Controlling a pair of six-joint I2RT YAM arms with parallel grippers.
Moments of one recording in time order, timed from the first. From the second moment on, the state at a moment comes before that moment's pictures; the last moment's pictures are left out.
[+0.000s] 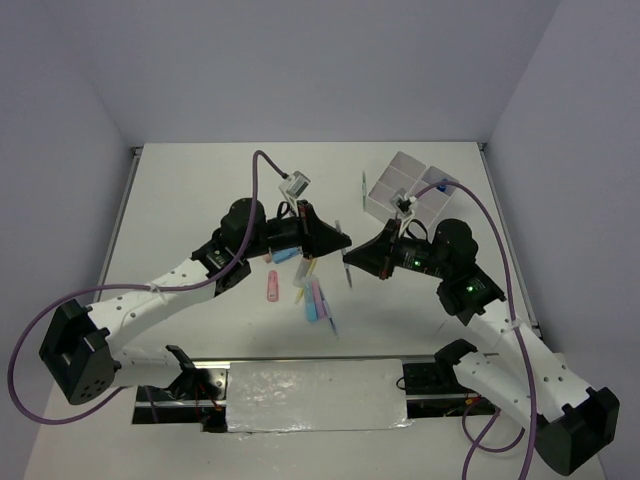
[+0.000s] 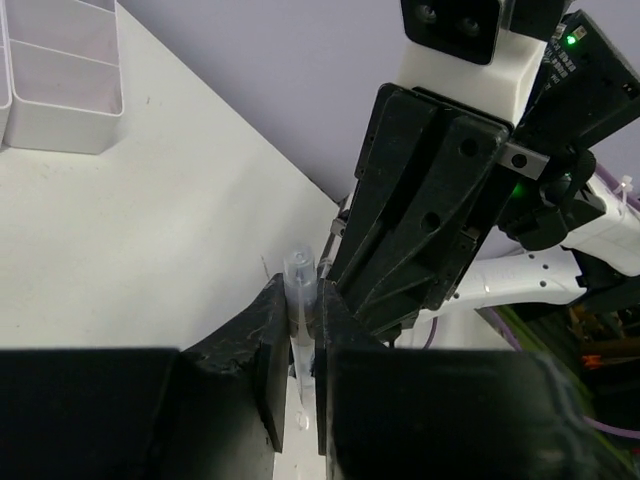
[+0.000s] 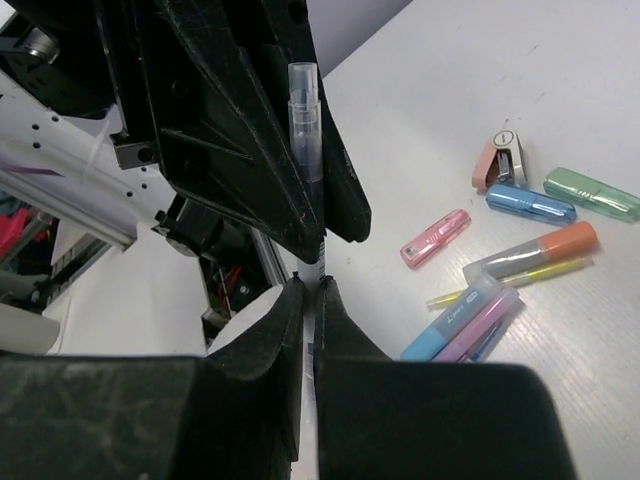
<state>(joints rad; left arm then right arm) -0.76 1.26 0.93 0.33 0.48 -0.70 0.47 0.78 0.67 0.04 -0.70 0.48</state>
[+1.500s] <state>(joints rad) -0.67 2.79 2.42 0.76 -0.02 -0.33 0.47 0.29 0.69 -0.58 0.32 0.60</state>
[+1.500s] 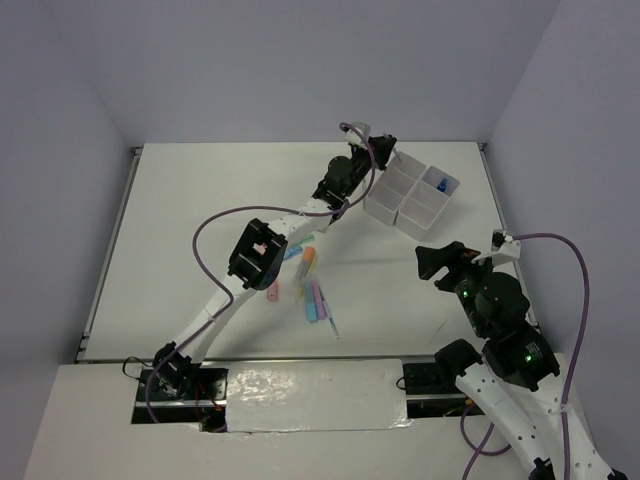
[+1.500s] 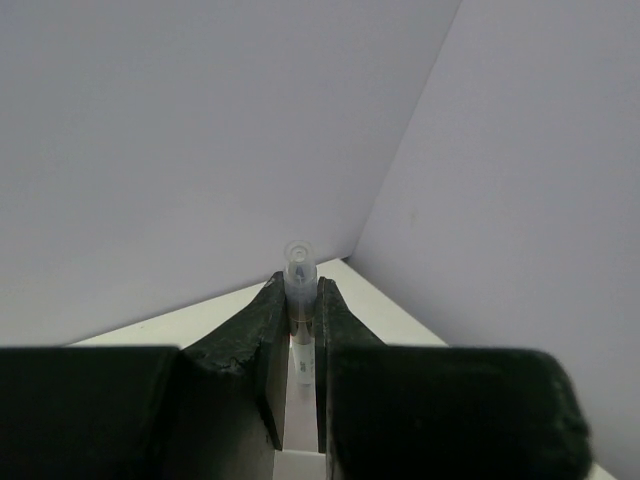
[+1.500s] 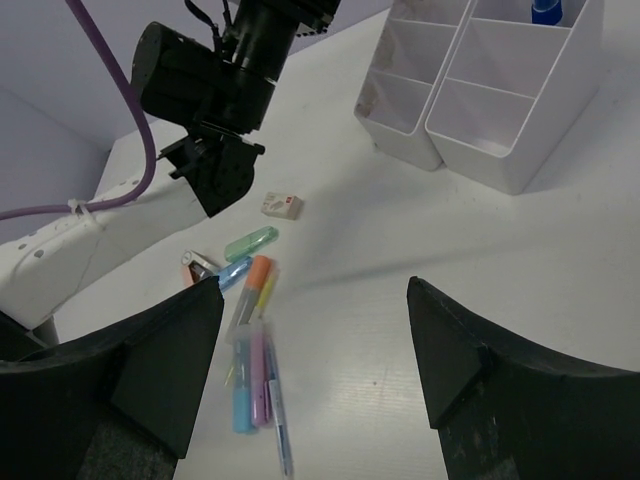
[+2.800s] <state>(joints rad) -0.63 2.62 2.39 0.19 -0.23 -0.45 0.47 0.24 0.71 -0.66 0.25 0.59</state>
